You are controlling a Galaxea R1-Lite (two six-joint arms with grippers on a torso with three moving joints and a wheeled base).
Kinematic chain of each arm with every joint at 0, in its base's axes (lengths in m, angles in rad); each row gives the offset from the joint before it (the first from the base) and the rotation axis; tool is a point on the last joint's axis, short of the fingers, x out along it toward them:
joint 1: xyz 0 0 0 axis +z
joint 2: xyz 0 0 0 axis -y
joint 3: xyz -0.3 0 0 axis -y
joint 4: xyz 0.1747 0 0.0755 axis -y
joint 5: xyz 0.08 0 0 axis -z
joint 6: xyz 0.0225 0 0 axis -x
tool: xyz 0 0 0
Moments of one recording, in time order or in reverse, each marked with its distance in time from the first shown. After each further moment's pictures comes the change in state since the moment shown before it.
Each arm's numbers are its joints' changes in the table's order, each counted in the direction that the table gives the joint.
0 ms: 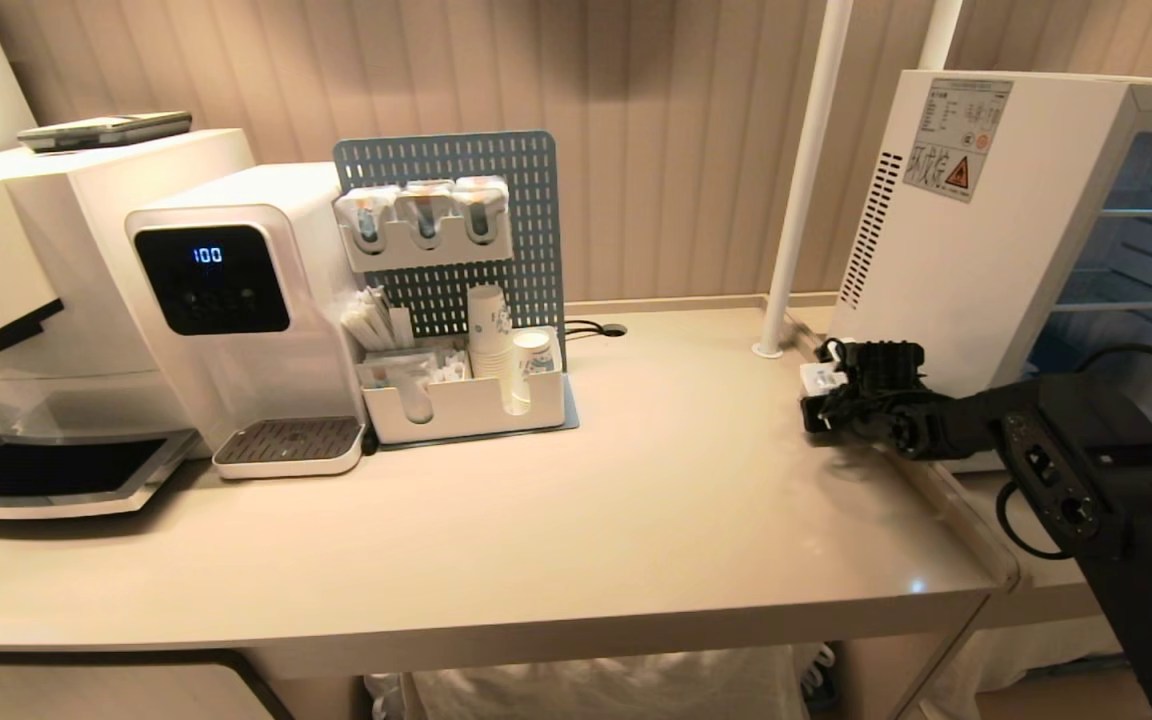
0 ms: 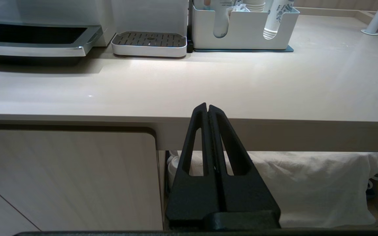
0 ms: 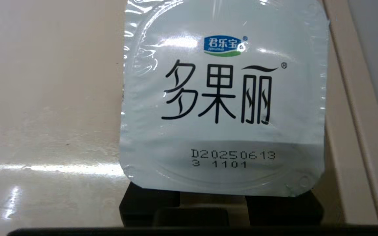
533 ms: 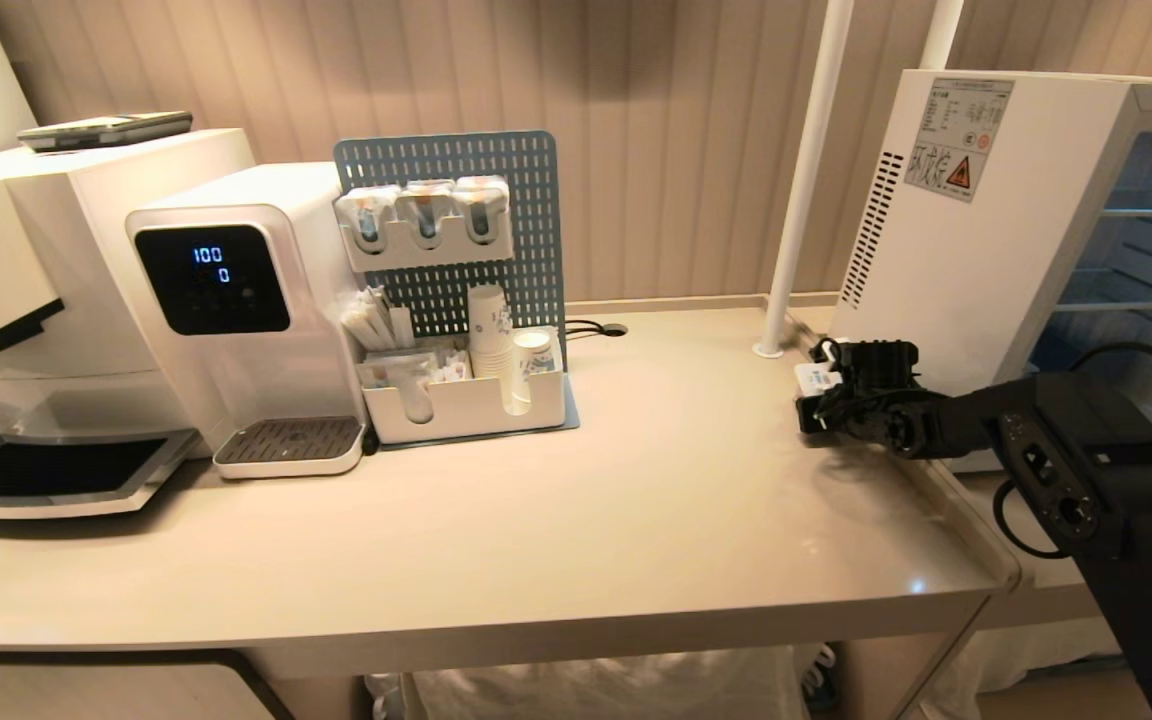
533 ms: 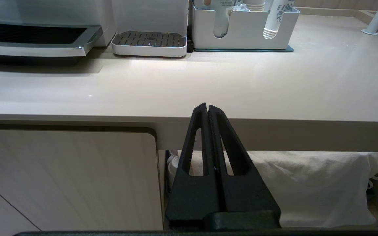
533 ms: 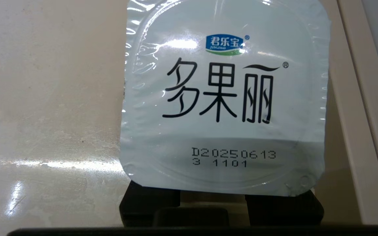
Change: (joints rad) left arm 0.000 0.000 0.000 0.000 0.000 -0.001; right arm 0.010 0.005 -0.006 -0.024 0.008 -0.001
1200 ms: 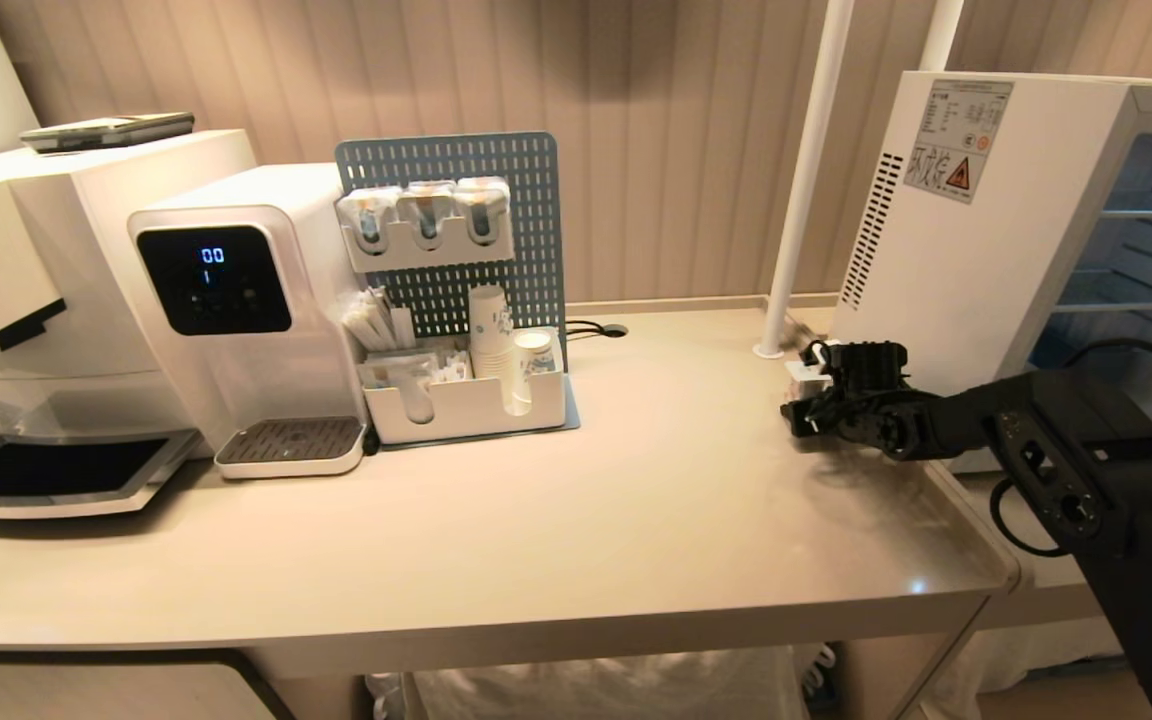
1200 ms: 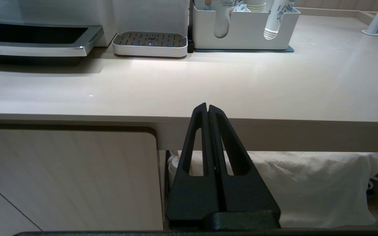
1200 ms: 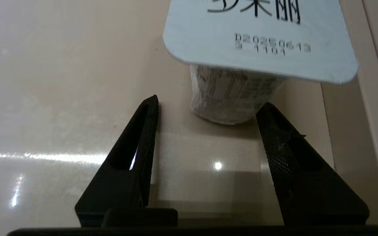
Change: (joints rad) left arm 0.000 0.000 0.000 0.000 0.000 0.000; right arm 0.020 0.028 -0.066 -0.003 0.038 -0.007
